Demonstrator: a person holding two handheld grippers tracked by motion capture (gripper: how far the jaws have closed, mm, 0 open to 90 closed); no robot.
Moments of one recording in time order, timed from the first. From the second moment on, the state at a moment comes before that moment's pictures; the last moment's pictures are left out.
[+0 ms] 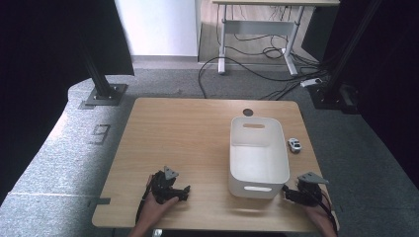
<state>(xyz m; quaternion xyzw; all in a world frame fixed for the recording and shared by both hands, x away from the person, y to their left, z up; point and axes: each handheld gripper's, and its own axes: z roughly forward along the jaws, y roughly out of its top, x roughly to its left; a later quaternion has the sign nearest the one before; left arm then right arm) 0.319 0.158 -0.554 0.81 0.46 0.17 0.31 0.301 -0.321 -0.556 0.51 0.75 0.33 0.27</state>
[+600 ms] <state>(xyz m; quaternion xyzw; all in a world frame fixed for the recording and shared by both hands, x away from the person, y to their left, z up) 0.318 0.159 -0.554 0.81 0.46 0.17 0.31 0.303 -0.319 -0.556 0.51 0.75 0.33 0.27</state>
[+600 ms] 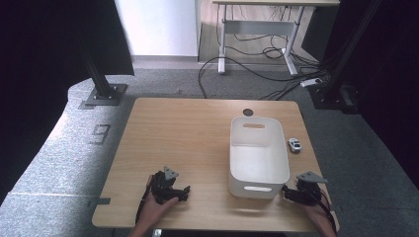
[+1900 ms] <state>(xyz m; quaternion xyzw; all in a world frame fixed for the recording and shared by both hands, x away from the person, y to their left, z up) 0.318 0.159 -0.554 0.81 0.46 0.17 0.31 0.279 -0.318 -0.451 0.50 0.66 0.48 0.30</state>
